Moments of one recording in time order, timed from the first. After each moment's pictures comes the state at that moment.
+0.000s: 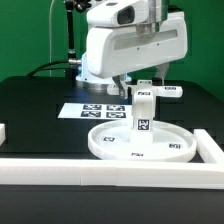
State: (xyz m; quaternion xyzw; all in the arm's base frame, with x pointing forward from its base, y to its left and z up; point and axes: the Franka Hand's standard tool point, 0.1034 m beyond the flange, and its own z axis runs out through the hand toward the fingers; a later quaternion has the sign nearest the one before) arm 0.529 0.035 0.097 -0.95 -0.30 0.01 0.05
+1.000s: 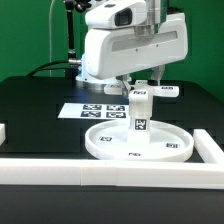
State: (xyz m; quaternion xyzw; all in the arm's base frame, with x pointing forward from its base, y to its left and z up) arm 0.529 0.033 0.096 -0.96 -0.26 0.01 0.05
